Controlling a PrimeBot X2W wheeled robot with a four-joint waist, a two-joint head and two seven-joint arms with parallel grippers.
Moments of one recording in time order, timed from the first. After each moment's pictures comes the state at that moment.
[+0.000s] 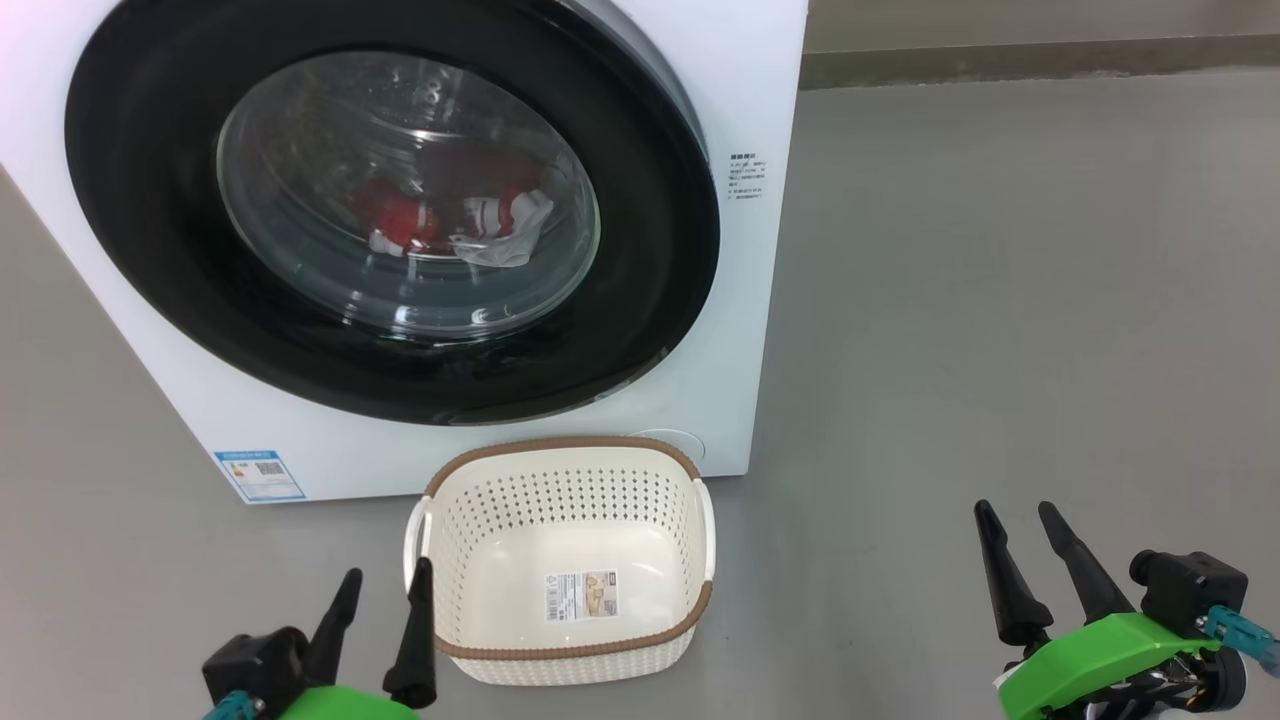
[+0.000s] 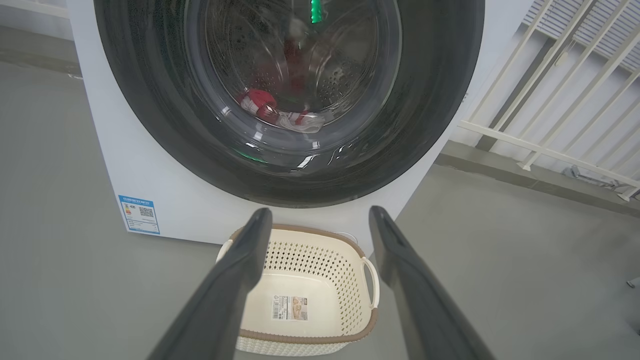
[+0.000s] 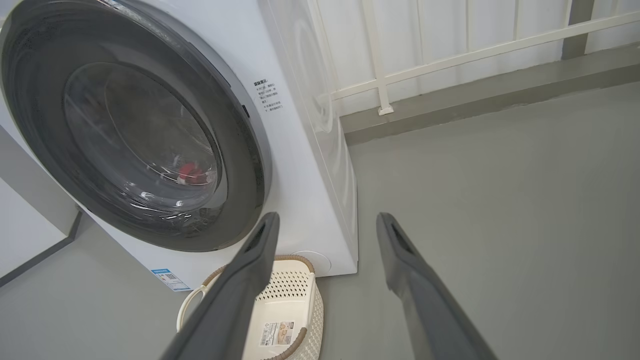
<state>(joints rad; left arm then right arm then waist) -0.09 0.04 -0.09 0.34 -0.44 -0.02 -0.16 -0.04 -0.08 -0.01 0.34 0.51 0.13 -0.16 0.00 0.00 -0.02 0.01</state>
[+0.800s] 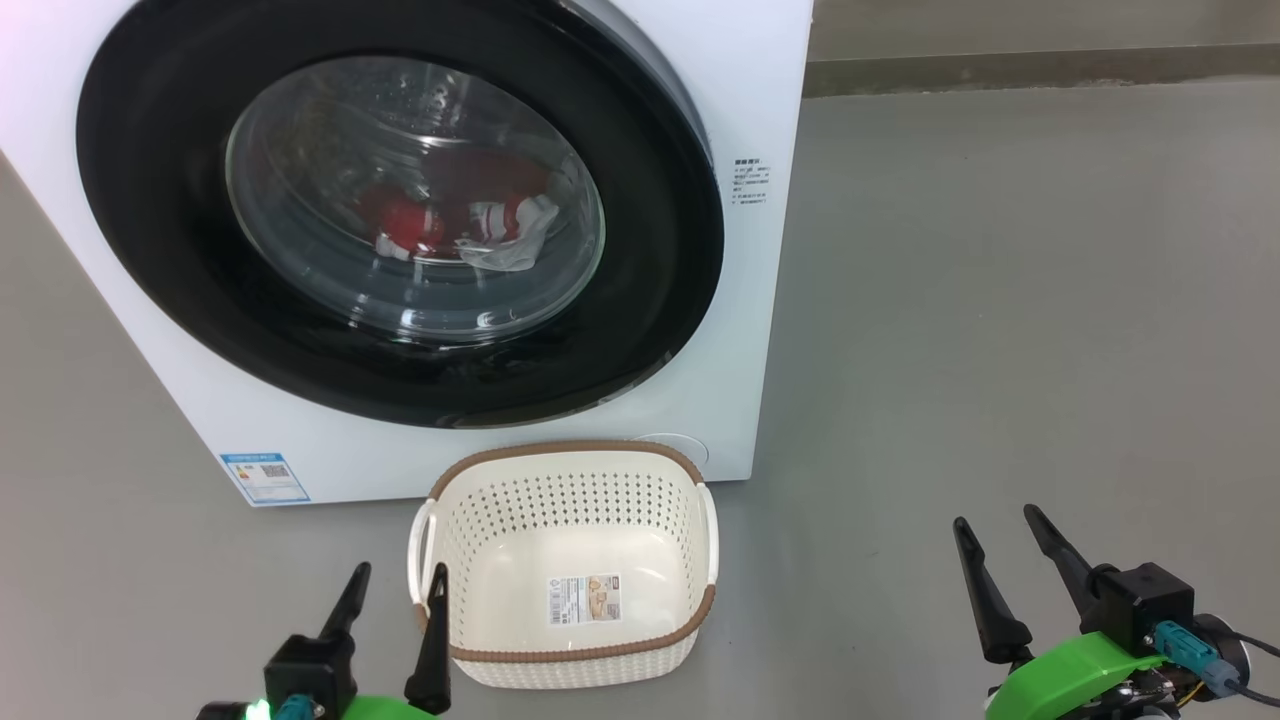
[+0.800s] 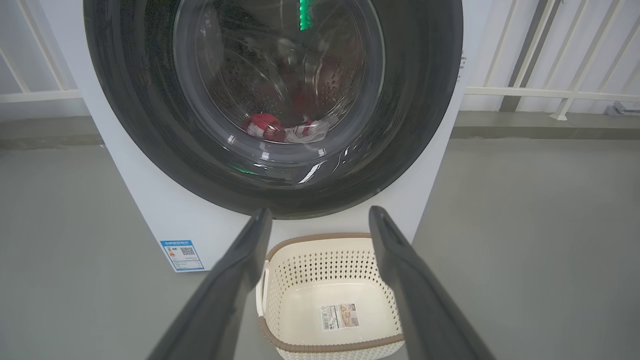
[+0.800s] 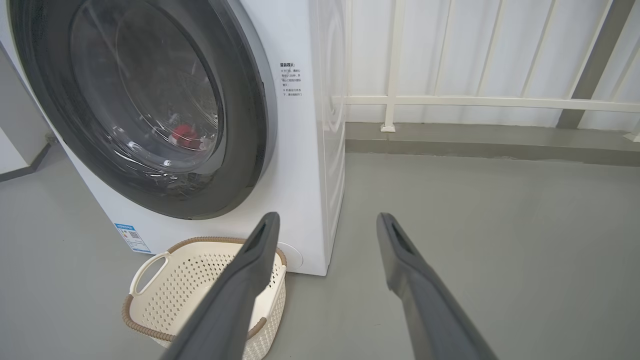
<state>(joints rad) -0.11 0.04 -0.12 0.40 -0.18 0.02 -0.23 -0.04 -0.07 0.00 0.37 0.23 0.13 -0.23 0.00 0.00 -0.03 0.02</state>
